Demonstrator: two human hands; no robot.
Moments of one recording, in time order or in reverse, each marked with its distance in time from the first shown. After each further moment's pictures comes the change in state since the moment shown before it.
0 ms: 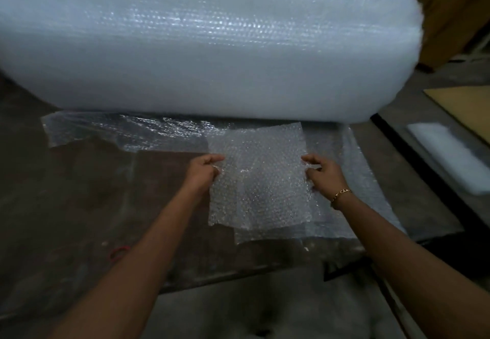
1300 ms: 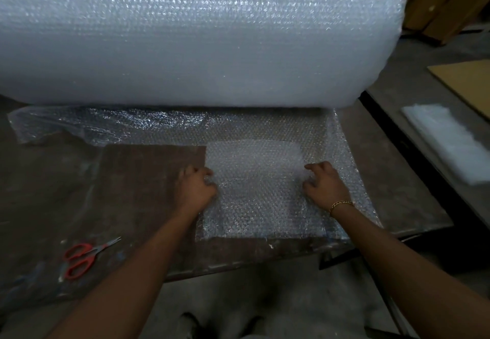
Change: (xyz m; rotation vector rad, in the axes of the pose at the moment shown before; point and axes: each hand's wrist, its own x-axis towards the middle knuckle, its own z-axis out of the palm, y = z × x) left_hand -0.019 -0.045 0.078 0.920 0.078 0.144; right_hand 0.023 0.110 -0.063 -0.534 -0.090 -0.109
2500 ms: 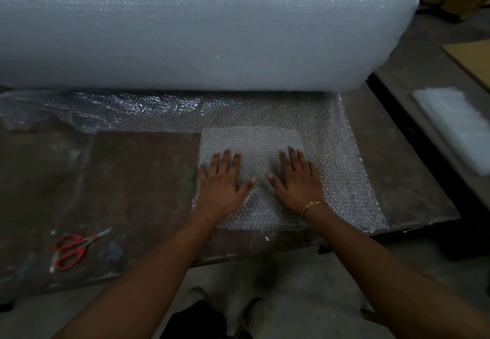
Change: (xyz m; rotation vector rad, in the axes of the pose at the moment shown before) left_hand -0.020 0.039 0.055 0.280 -0.082 0.282; right_hand -0.007 -0.036 0.050 -0.283 -0.076 -0.138
